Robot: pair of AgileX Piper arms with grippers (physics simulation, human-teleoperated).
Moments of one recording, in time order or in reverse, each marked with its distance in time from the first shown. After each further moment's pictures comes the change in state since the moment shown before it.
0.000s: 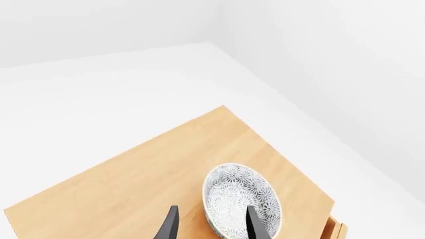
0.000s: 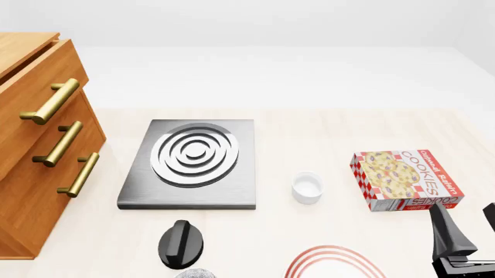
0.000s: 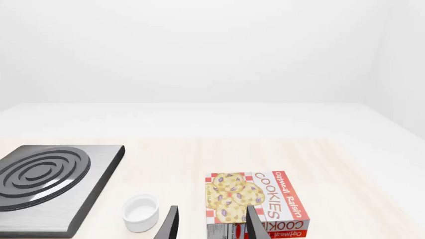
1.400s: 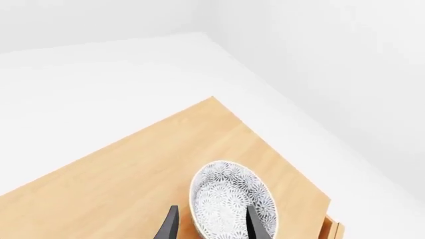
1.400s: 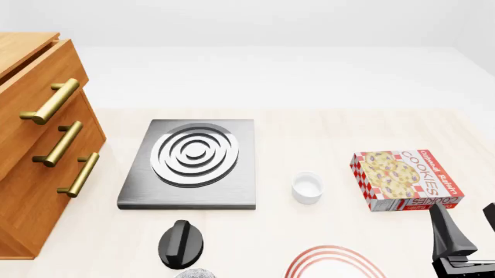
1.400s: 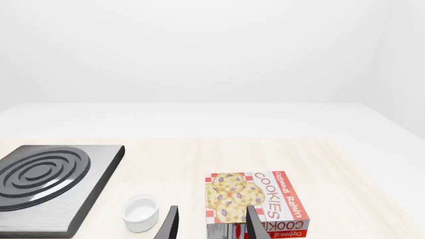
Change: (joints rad) left arm -0.042 0.080 0.003 -0.065 0.019; right arm 0.000 0.000 0.000 0.000 0.000
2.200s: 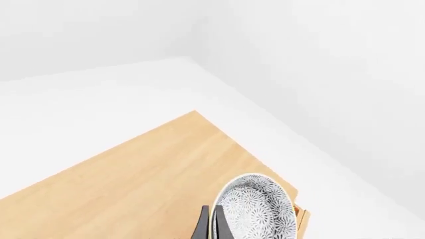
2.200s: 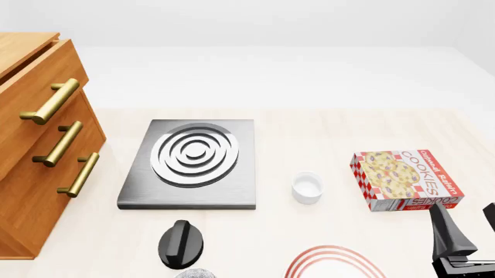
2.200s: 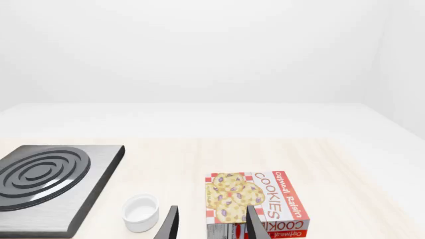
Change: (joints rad) left arm -0.032 -0.173 0.054 0.009 -0.047; right arm 0.000 0.000 0.000 0.000 0.000
